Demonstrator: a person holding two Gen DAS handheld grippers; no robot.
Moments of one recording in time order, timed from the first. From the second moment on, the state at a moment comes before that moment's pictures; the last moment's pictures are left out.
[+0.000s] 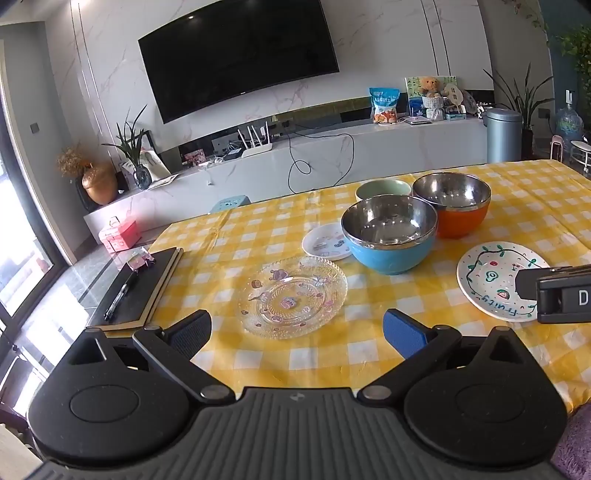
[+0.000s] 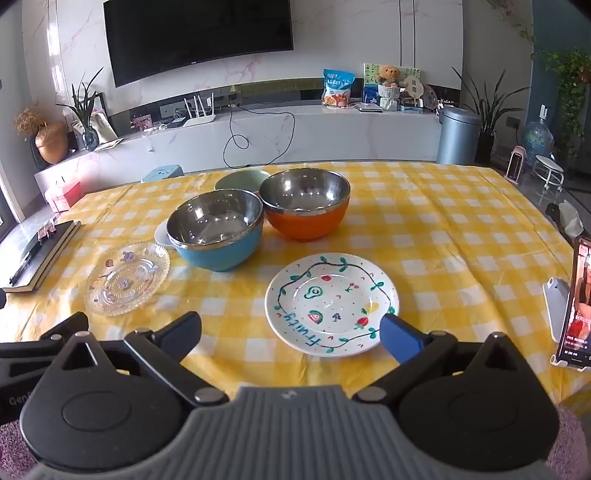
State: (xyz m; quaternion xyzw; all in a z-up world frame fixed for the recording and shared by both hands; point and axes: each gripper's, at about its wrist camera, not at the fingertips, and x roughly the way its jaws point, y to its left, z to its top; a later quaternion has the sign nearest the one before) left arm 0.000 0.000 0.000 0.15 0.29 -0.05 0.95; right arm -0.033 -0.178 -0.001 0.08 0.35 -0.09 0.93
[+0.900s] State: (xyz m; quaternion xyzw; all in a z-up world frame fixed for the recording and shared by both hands) left arm 0.001 0.002 -0.005 0.14 0.29 -0.05 0.94; right arm -0.031 -0.173 -0.002 0.08 0.36 -0.09 0.93
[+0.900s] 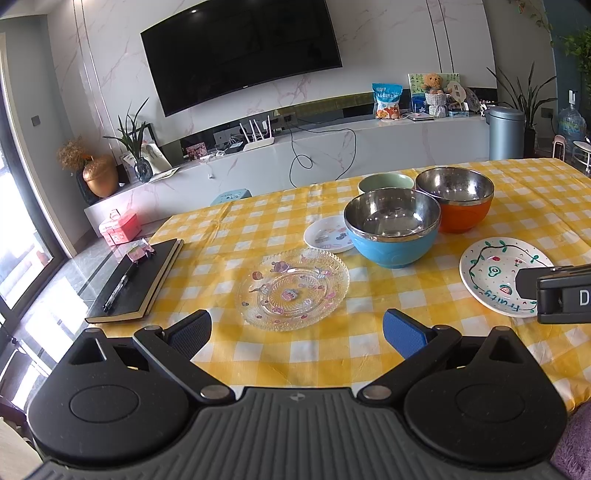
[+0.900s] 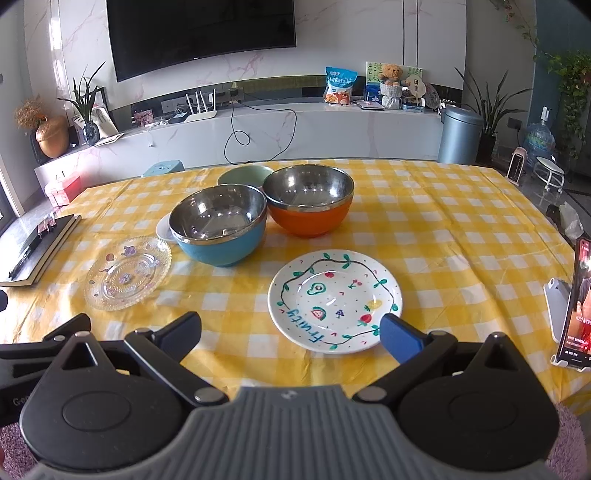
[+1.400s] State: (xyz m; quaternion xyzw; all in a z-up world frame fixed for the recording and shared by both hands) left arm 0.003 0.003 -0.006 0.14 0.29 -0.05 0.94; right arm -0.029 -0.172 -0.005 0.08 0.36 -0.09 0.92
